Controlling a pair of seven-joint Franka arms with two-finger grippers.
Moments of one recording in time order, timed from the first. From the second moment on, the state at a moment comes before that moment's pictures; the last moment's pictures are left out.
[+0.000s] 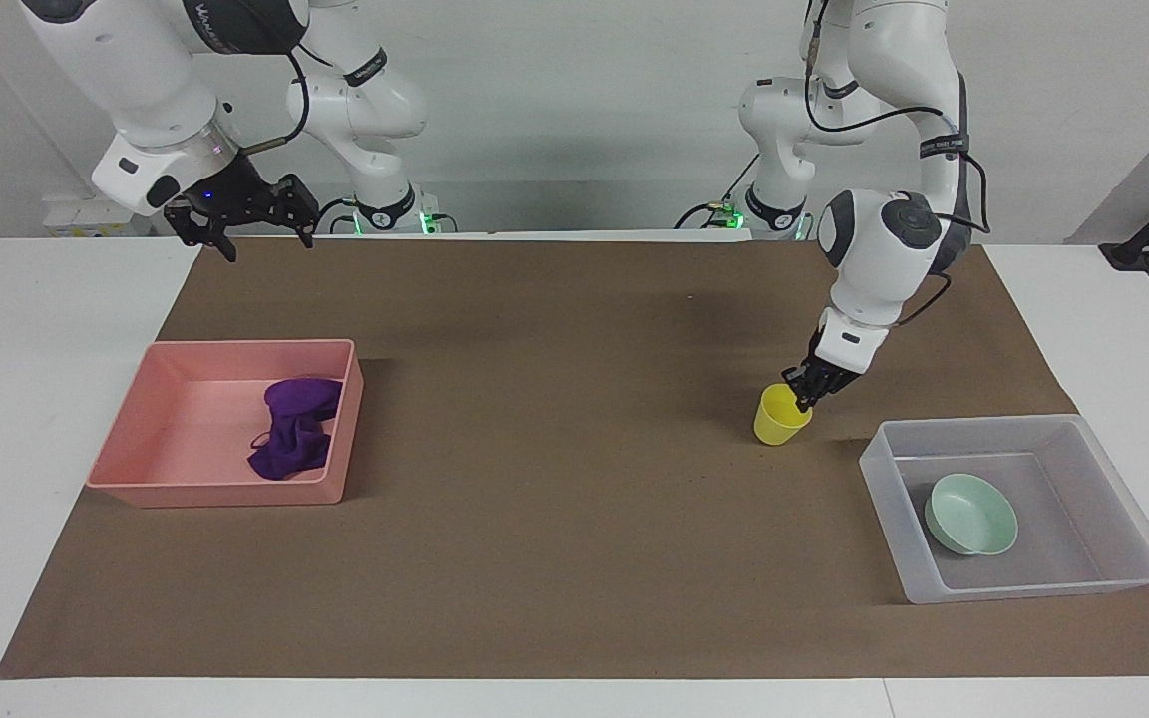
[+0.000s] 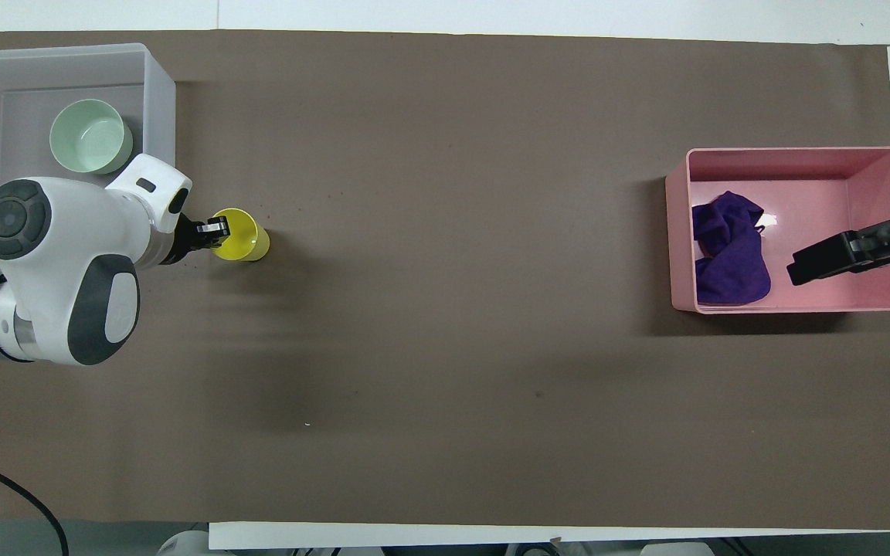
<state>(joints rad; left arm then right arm) -0.30 0.05 0.03 -2.24 -0.08 2.42 -0.36 -0.08 -0.08 0.07 -1.67 0.03 1.42 -0.19</state>
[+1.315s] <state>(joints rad) -0.03 0.16 0.06 -1.67 -0.06 2.06 -0.33 -0.08 -0.08 0.07 -1.67 0.03 1.42 -0.19</state>
